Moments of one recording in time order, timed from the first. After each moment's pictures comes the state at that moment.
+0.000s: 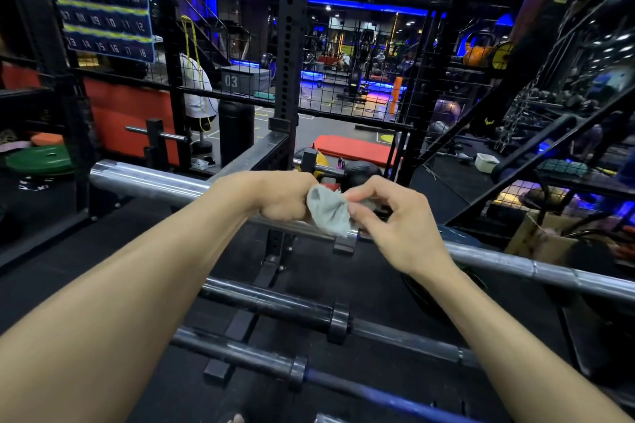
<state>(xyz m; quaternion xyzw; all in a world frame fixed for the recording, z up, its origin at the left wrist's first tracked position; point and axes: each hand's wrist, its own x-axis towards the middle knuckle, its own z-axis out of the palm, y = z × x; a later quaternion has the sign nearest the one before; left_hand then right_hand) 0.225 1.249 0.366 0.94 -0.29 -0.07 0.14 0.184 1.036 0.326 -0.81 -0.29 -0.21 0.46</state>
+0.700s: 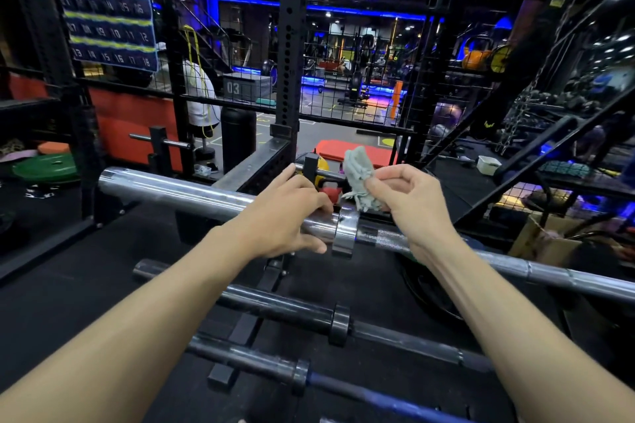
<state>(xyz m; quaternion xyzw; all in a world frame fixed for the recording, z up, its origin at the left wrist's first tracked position) 0.200 1.251 0.332 0.94 -0.28 0.18 0.04 0.199 1.030 0.350 -0.75 -0.09 -0.16 0.63</state>
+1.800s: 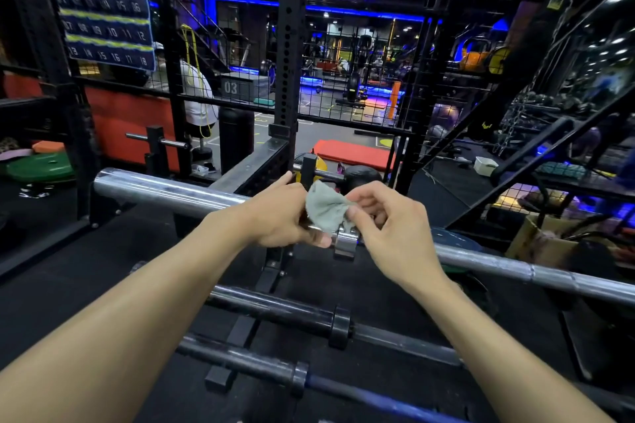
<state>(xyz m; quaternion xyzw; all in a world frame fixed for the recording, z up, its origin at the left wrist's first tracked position) 0.207 1.253 0.342 0.95 -0.27 0.08 0.14 0.176 1.048 0.328 -0.84 -0.23 -0.27 0.42</state>
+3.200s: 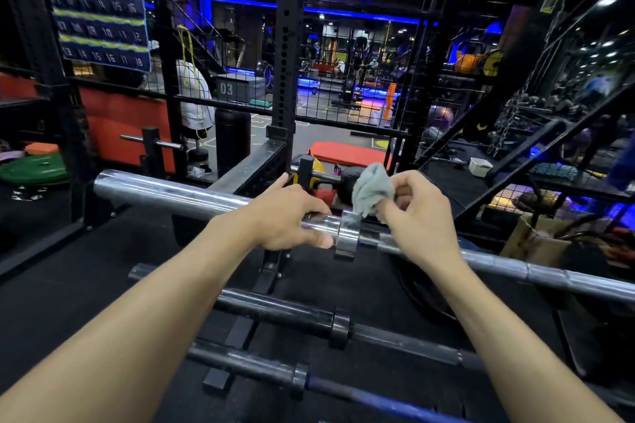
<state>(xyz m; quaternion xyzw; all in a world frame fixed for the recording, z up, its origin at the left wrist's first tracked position) 0.208 1.255 0.340 0.95 -0.27 0.07 0.14 0.182 1.027 0.344 -0.84 -0.13 -0.27 0.44</state>
